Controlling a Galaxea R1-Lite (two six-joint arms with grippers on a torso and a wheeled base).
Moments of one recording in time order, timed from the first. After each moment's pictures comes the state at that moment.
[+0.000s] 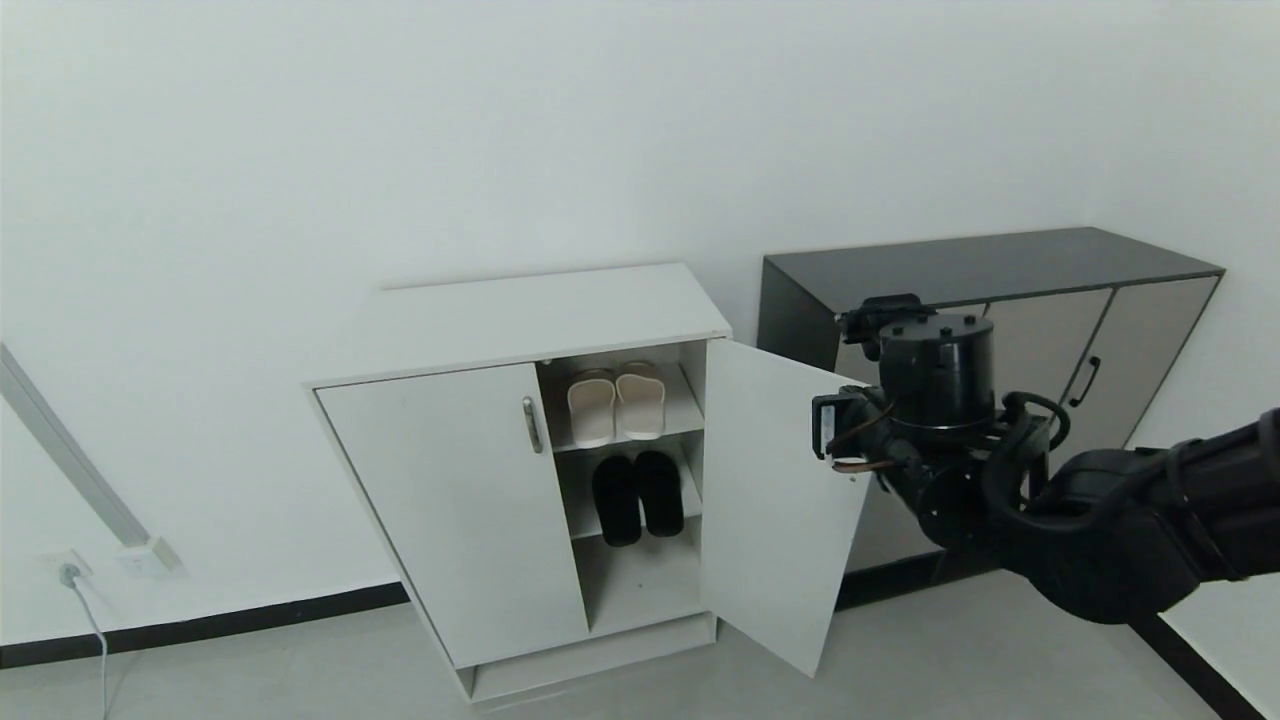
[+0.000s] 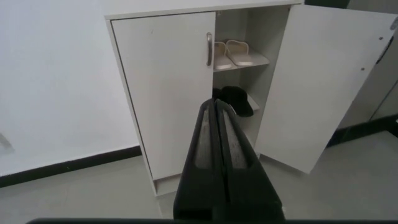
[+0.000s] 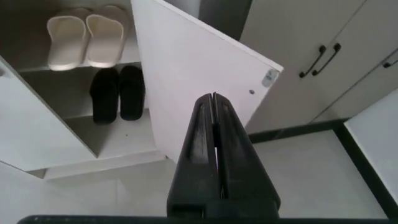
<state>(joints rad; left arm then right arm) 0.00 0.00 0.00 0.00 -0.02 0.01 0.67 1.88 -1.03 -0.61 -0.65 0.11</state>
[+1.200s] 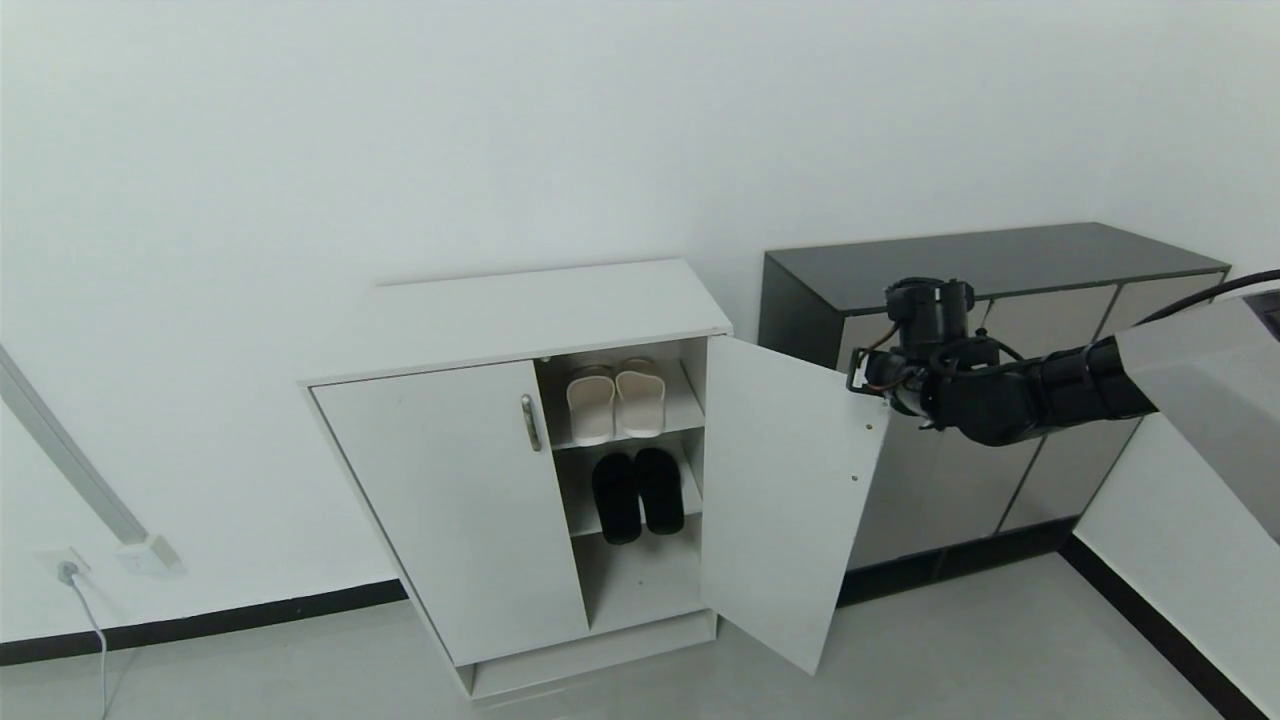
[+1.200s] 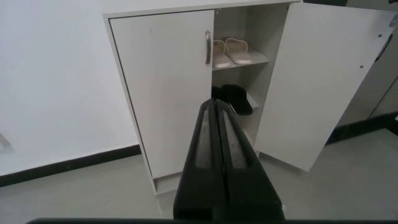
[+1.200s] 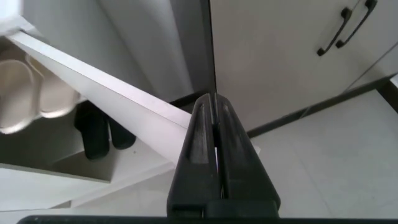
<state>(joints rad) 0.00 0.00 0.00 0.00 -0.02 0.01 0.32 2.24 -1.57 -0.32 -0.36 0.29</state>
